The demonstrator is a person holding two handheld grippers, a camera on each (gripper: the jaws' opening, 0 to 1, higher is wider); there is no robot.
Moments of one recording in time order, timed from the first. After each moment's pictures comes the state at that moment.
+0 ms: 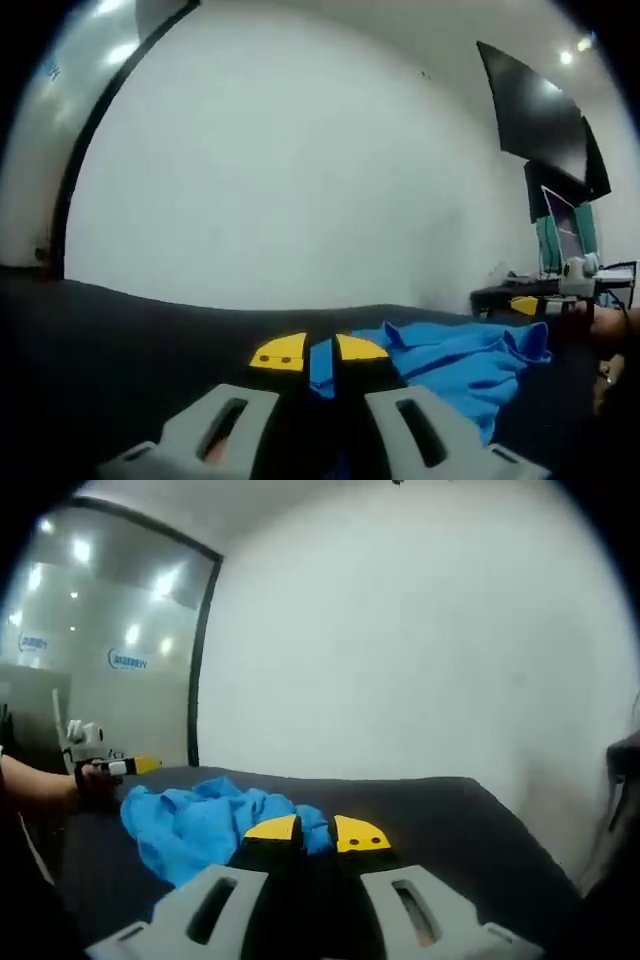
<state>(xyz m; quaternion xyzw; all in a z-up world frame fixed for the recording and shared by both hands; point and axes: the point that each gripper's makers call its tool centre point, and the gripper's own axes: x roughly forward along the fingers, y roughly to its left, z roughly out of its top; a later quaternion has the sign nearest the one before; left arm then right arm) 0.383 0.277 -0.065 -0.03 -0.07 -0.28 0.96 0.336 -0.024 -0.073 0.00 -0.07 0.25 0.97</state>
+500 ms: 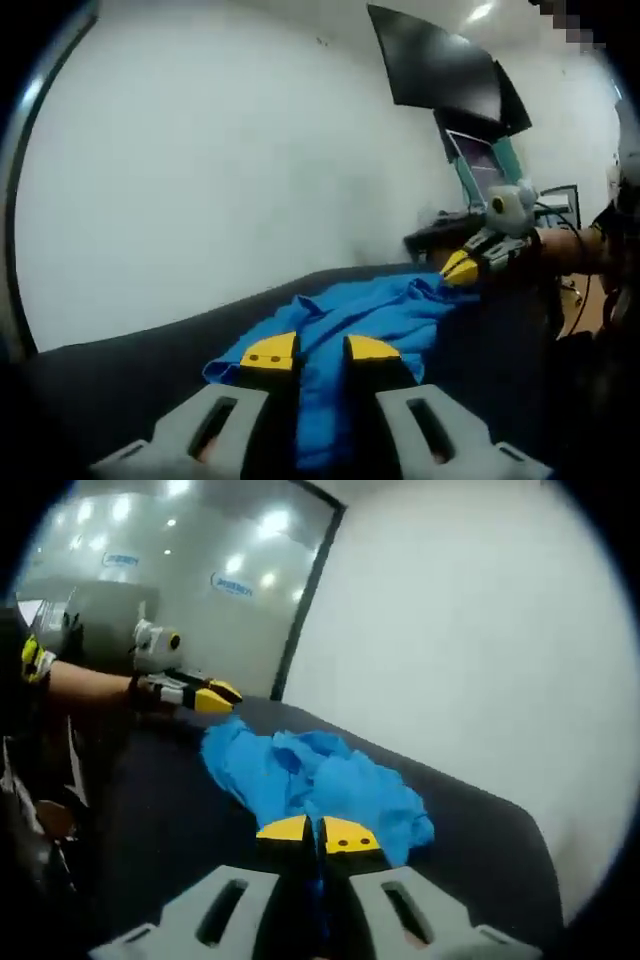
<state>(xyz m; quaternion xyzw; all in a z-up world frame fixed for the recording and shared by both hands) 0.339 0.247 -0.073 0.10 -0.06 -0.40 0.91 0.330 0.043 -0.099 -0.14 -0.01 0.34 0.93</state>
